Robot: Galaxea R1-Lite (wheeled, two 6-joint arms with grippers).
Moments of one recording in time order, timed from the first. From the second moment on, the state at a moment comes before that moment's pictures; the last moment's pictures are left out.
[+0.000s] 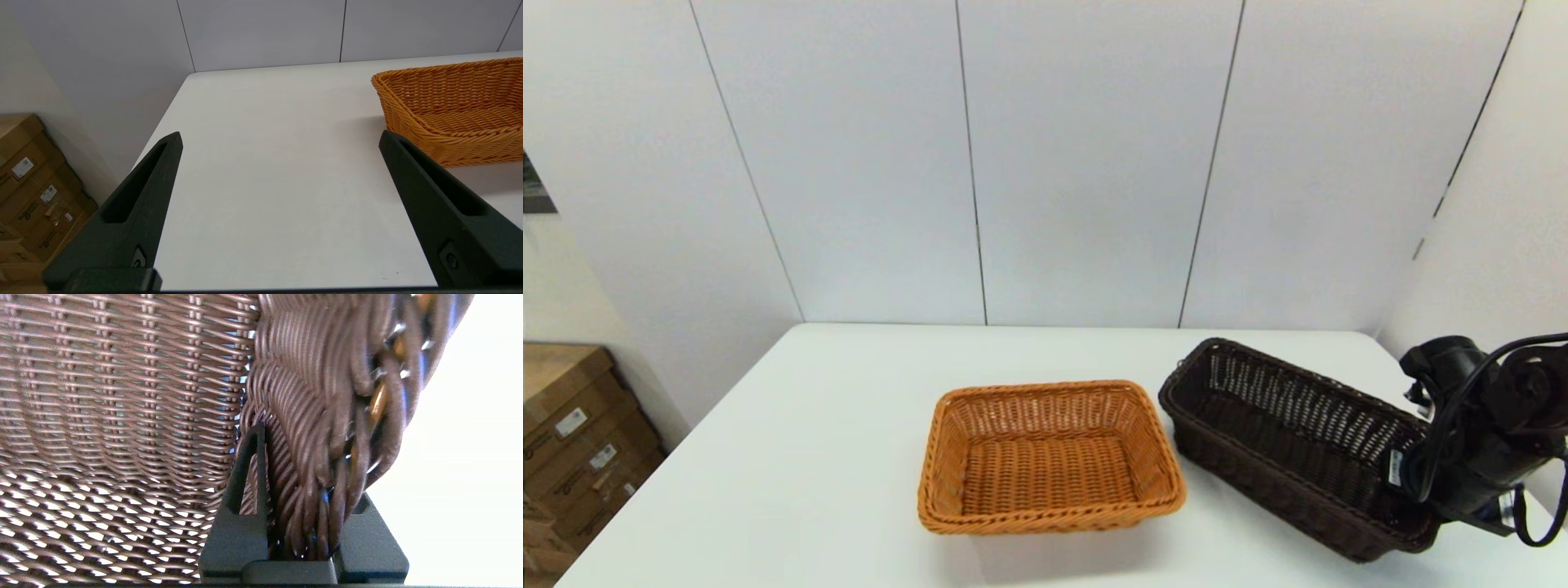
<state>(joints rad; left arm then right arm) 0.00 0.00 0.00 0.00 0.00 0.05 -0.13 1.94 -0.83 0.27 -0.10 0.41</state>
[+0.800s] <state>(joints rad) 0.00 0.00 0.00 0.00 0.00 0.05 -0.13 1.94 -0.98 0.28 -0.09 0.54</state>
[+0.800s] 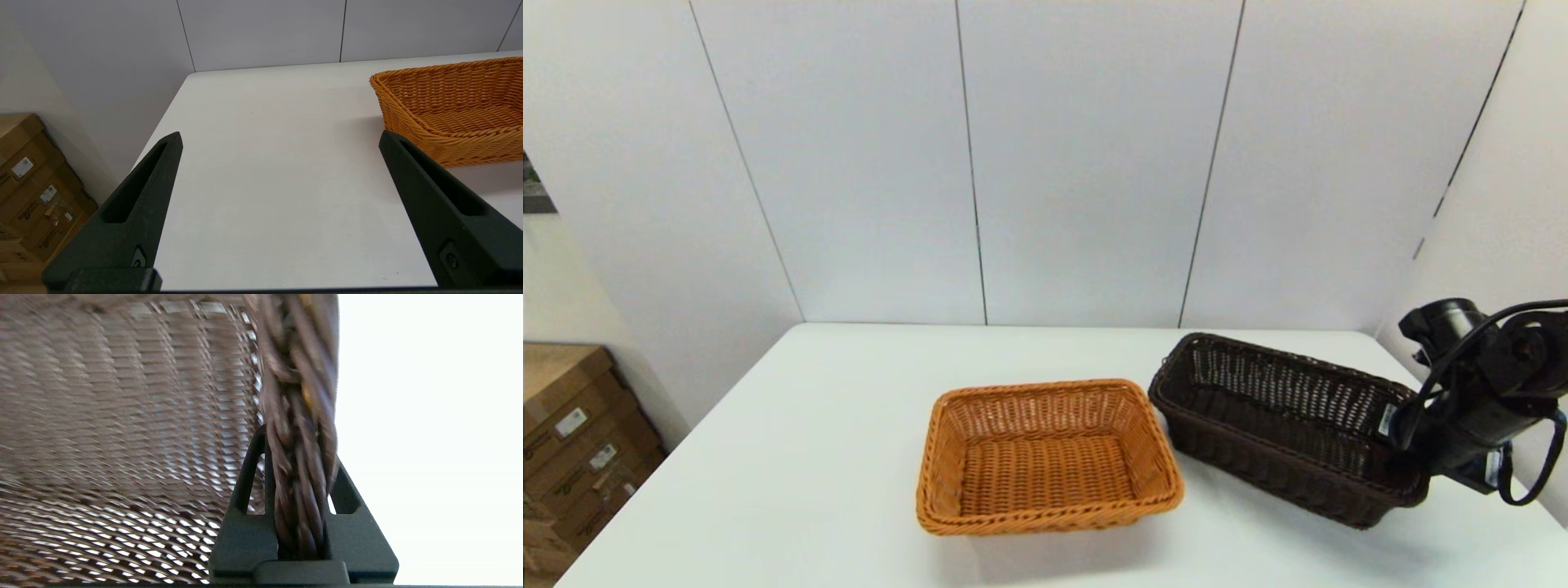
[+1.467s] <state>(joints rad) 0.00 0.00 0.00 0.00 0.00 0.05 -0.20 1.94 -1.10 0.33 -0.05 0.56</state>
